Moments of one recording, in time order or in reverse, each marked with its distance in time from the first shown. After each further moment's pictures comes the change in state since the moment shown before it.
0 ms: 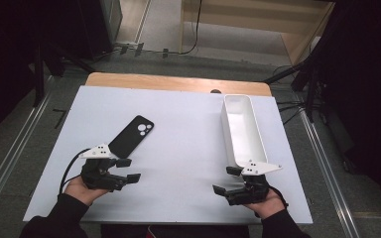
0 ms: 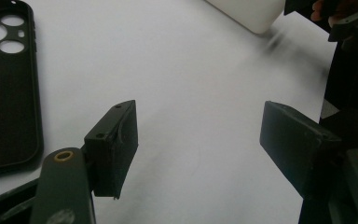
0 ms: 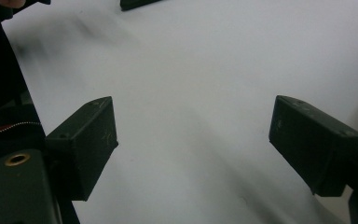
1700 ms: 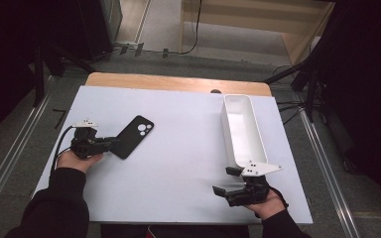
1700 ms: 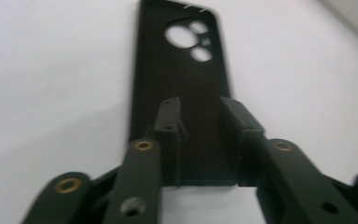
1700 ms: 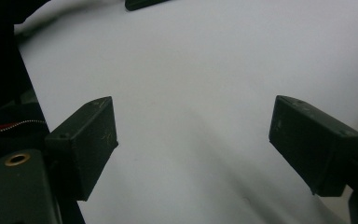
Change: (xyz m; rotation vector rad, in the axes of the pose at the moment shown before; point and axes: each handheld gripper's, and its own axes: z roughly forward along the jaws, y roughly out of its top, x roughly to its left) left arm 0.094 0.016 -0.005 -0.004 0.251 -0.186; right arm 0.002 0.000 -0.001 -0.006 0.008 -0.012
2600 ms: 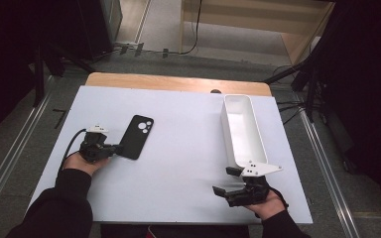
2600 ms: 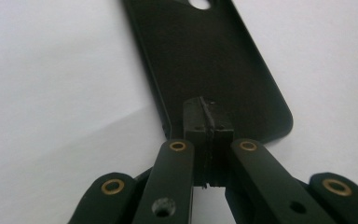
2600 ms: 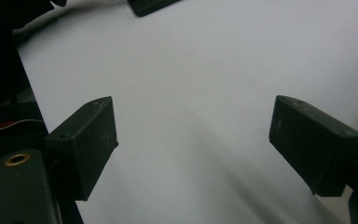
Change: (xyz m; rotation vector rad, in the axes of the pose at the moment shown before) left arm -0.003 -0.009 0.022 0.112 0.056 0.042; right arm 0.001 0.000 0.000 0.000 -0.005 -0.002
